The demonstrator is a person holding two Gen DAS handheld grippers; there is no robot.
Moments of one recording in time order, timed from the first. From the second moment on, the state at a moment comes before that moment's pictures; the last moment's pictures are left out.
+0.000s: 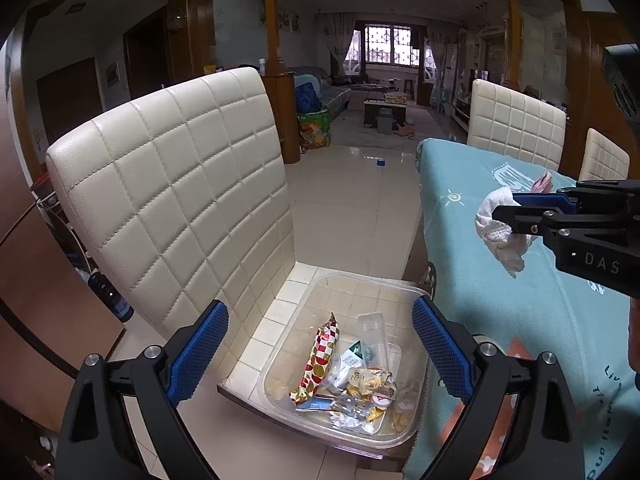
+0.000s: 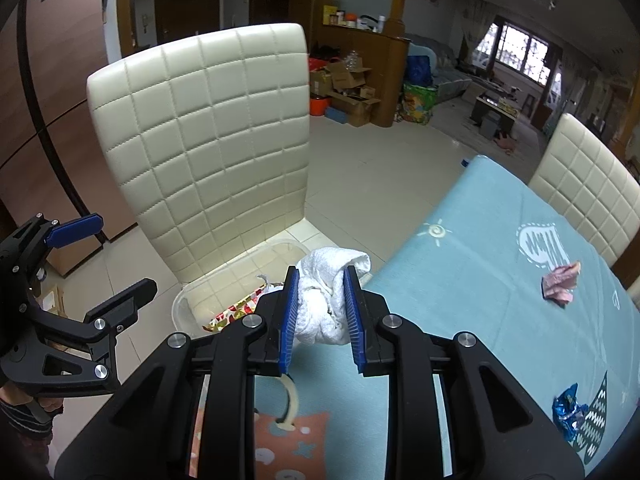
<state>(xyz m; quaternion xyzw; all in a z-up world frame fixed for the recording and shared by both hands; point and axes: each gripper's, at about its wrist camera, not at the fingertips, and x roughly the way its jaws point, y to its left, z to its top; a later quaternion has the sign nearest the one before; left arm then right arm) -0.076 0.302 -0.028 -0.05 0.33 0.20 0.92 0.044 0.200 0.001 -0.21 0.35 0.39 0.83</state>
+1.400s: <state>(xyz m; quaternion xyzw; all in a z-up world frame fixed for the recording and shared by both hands) 0.000 0.200 0.000 -0.03 0.34 0.08 0.94 0.098 0.030 0.021 -0.11 0.34 0.28 0.89</state>
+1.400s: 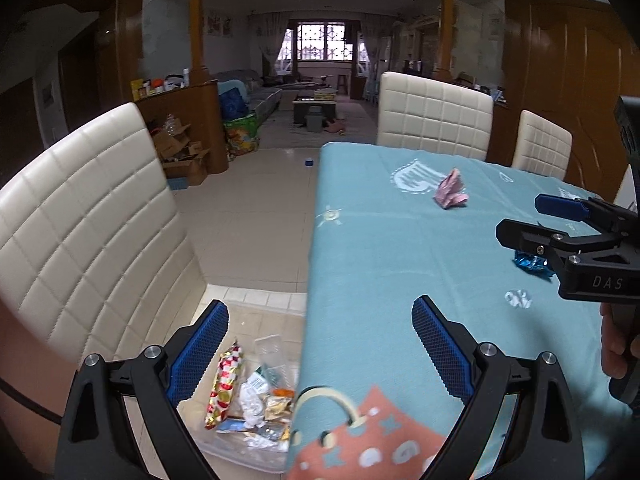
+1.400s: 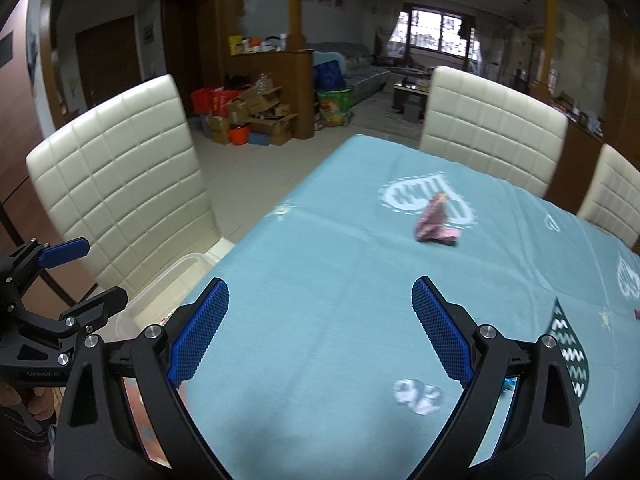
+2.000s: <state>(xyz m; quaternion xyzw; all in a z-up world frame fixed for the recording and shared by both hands) 0.078 0.107 -0.006 0.00 0.37 0.02 0.93 0.156 -0.101 -0.032 -0.04 0.40 0.19 0.90</state>
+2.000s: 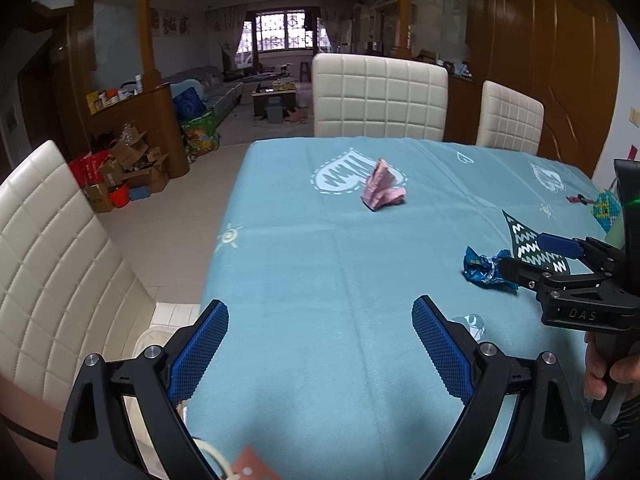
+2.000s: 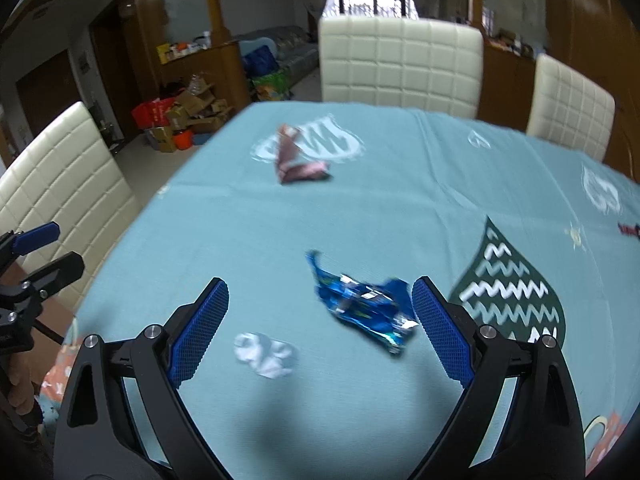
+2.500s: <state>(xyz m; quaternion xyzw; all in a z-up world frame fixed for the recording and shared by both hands) 0.140 0.060 -0.031 0.04 0.40 -0.01 0.92 0.197 -0.114 -0.080 -0.02 0.45 0.20 0.87</state>
